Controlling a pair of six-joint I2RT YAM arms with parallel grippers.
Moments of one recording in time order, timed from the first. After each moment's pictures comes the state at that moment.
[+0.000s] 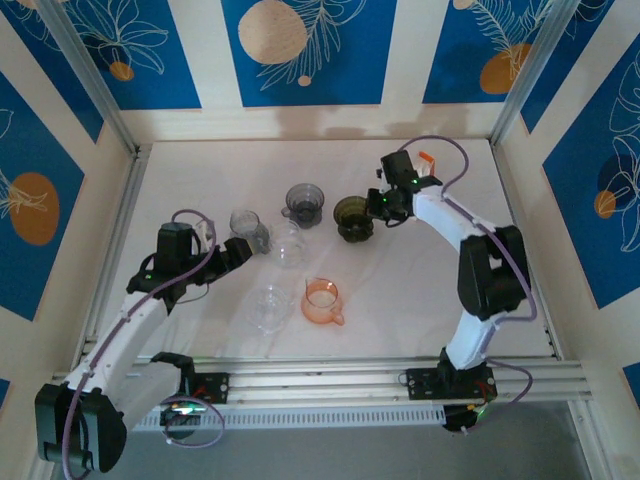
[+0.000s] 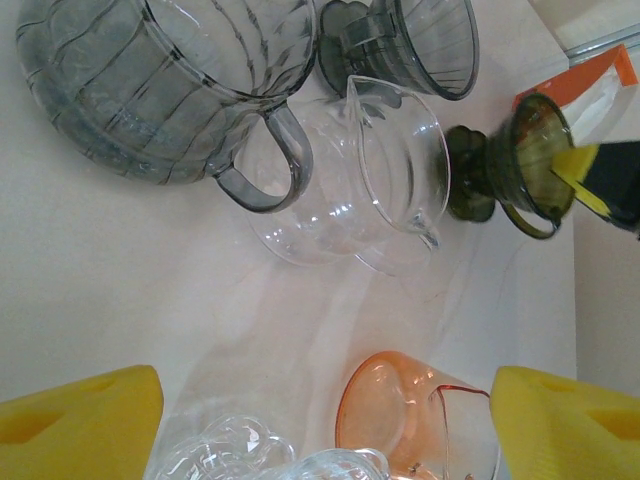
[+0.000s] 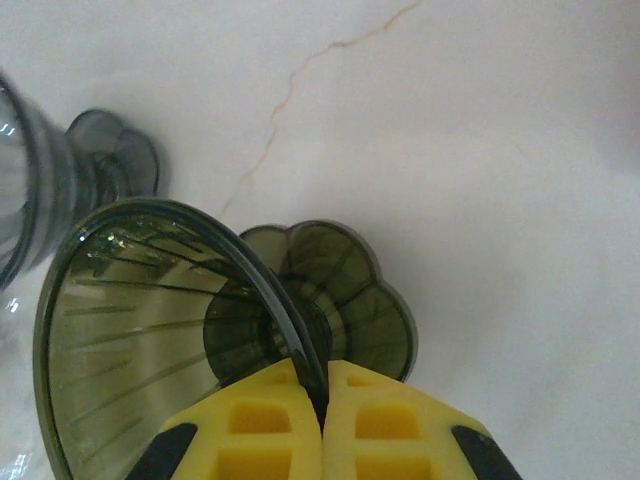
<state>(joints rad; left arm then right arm) -0.18 0.94 0.63 -0.42 0.46 -0.68 0.31 1.73 1.32 -0.62 -0.16 0.44</state>
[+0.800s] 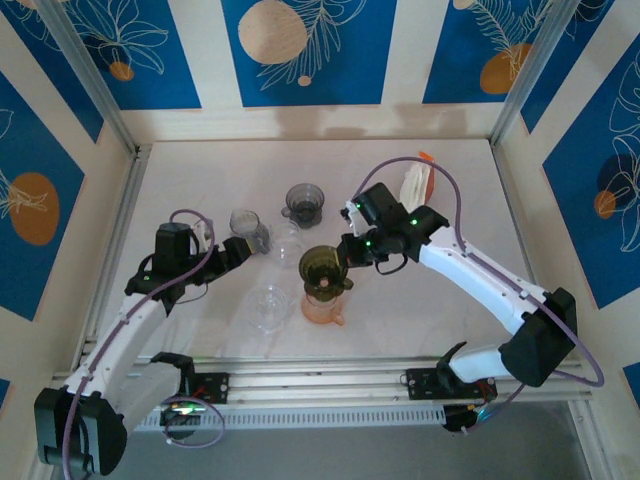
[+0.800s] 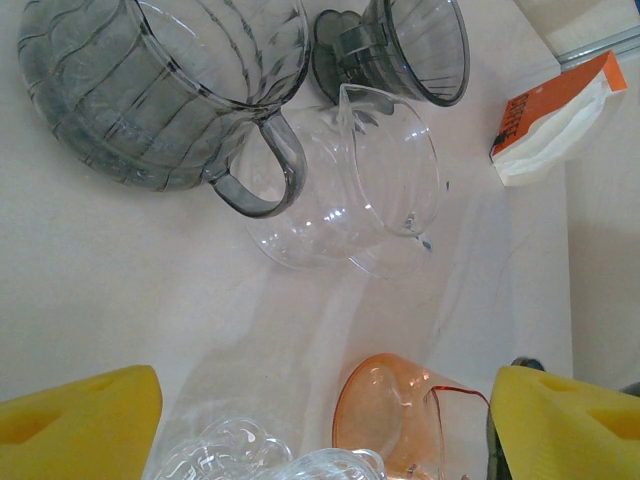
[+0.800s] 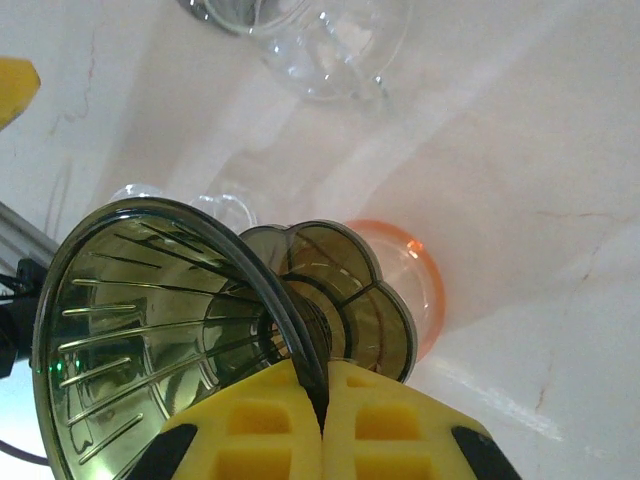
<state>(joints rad) -0.17 0.92 0.63 -0.42 0.46 -0.67 0.69 1.36 1.23 -0.91 -0.28 0.48</state>
